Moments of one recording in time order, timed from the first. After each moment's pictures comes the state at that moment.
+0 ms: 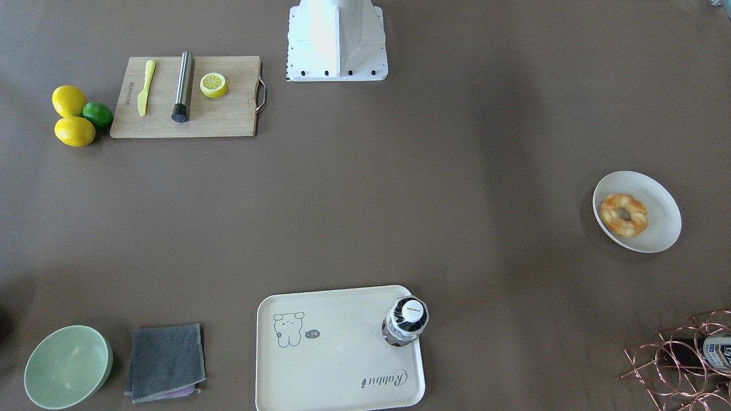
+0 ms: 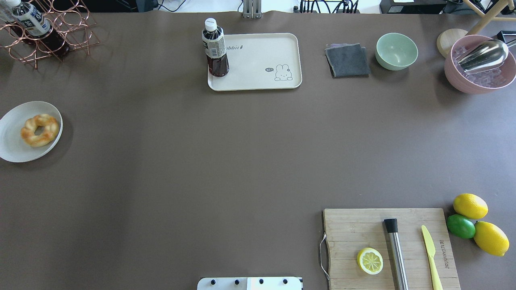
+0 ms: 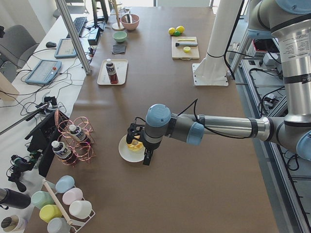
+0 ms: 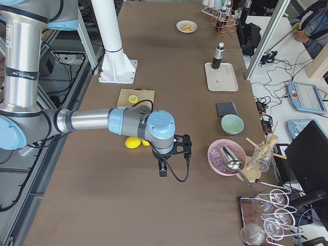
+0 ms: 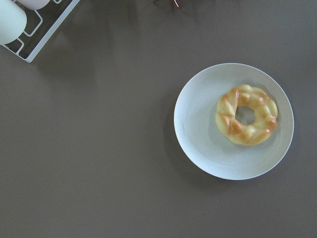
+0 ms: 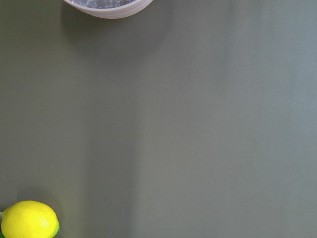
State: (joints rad) left arm -1.52 -1.33 -1.84 -1.83 -2.33 -0.09; right arm 1.72 -1.75 1.88 -1.82 2.38 -0.26
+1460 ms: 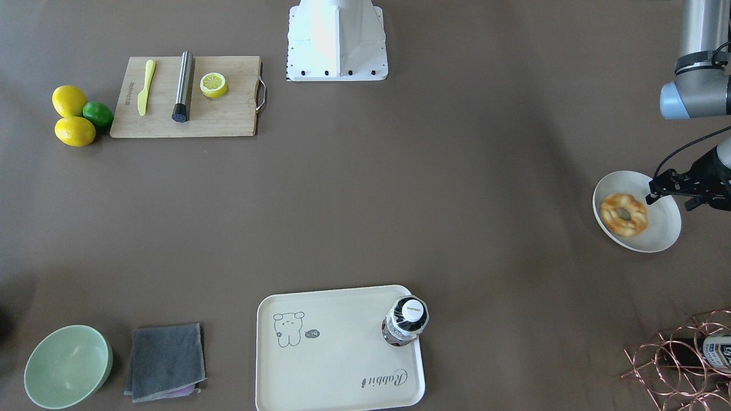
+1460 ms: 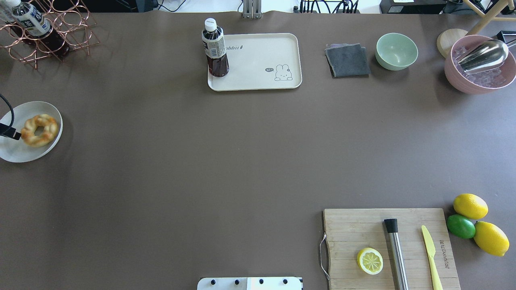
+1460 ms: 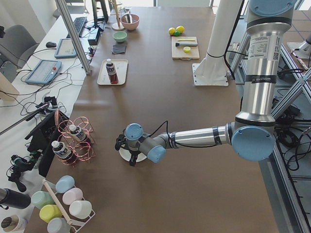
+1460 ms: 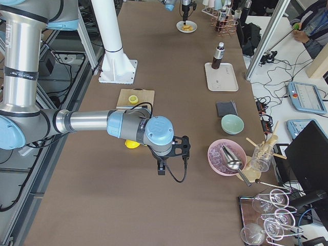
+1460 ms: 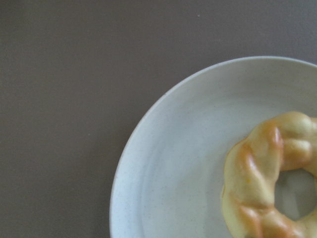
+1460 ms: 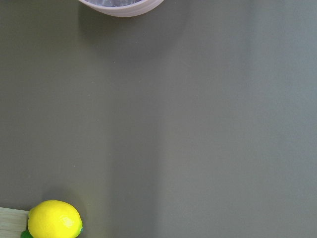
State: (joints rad) left arm -1.16 -1.61 -1.28 -2.33 -2.27 -0.43; right arm 1.72 -1.76 1.86 -1.82 2.47 -0.25
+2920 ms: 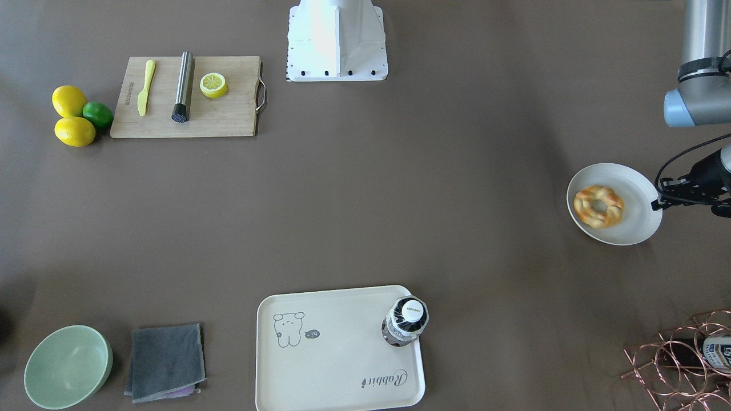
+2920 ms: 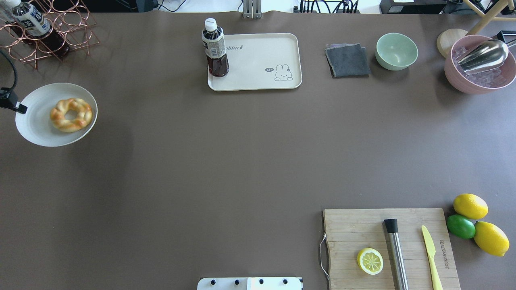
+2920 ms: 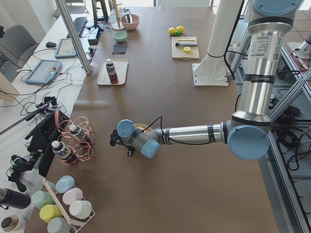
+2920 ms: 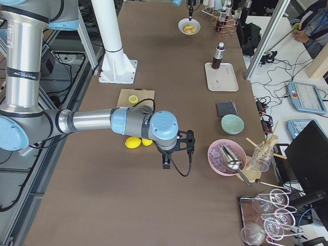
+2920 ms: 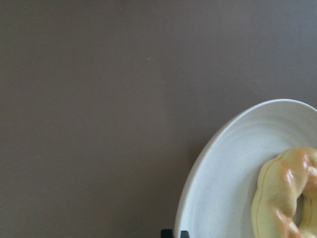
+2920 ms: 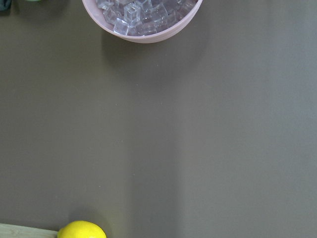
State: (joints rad) left arm -1.25 -1.71 -1.41 -2.11 -2.51 -0.52; right arm 1.70 -1.73 1.87 -1.80 2.52 -0.18
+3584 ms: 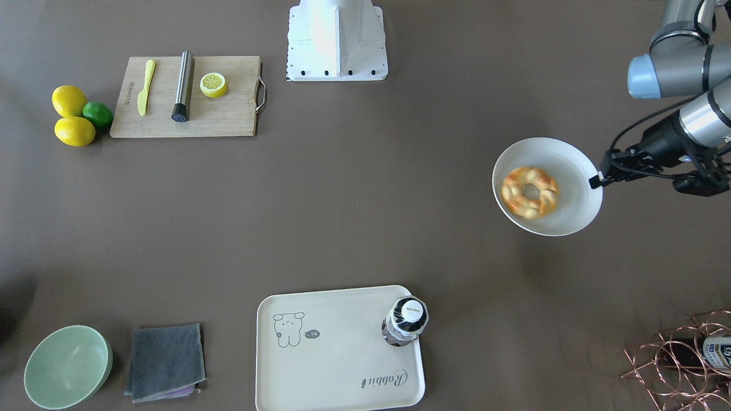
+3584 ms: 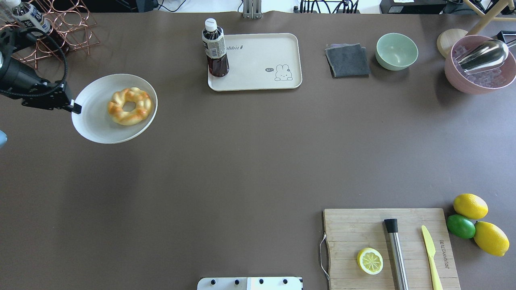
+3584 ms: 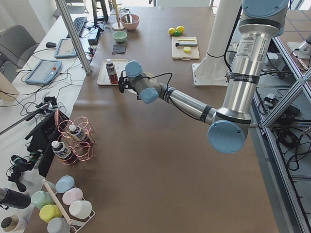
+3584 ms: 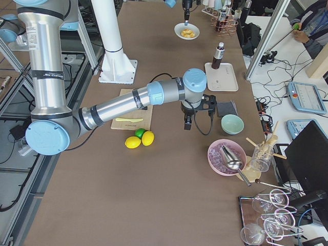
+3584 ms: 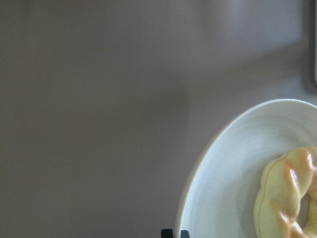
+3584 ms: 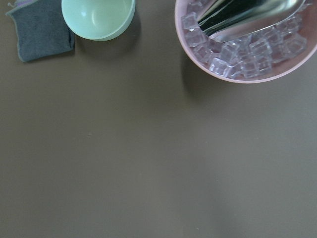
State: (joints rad) left arm -1.04 -1.77 -1.79 -2.06 -2.47 -1.09; right arm 1.45 -1.53 1.93 -1.75 2.52 0.33
